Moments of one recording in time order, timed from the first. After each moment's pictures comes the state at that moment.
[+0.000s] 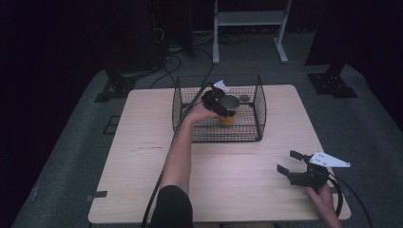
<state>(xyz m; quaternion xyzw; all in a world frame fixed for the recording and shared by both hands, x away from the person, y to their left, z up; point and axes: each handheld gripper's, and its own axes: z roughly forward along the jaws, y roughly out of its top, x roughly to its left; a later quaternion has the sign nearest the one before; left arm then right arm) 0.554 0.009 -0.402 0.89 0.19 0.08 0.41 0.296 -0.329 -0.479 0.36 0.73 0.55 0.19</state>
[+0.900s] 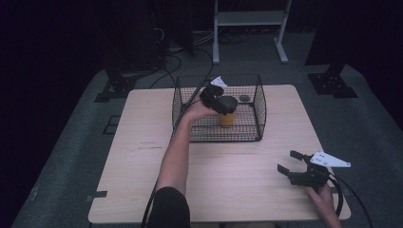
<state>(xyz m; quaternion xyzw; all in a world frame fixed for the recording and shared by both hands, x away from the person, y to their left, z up) 0.547 0.015 -0.384 0.87 0.19 0.11 0.44 0.296 -0.330 -0.479 0.37 0.73 0.55 0.19</state>
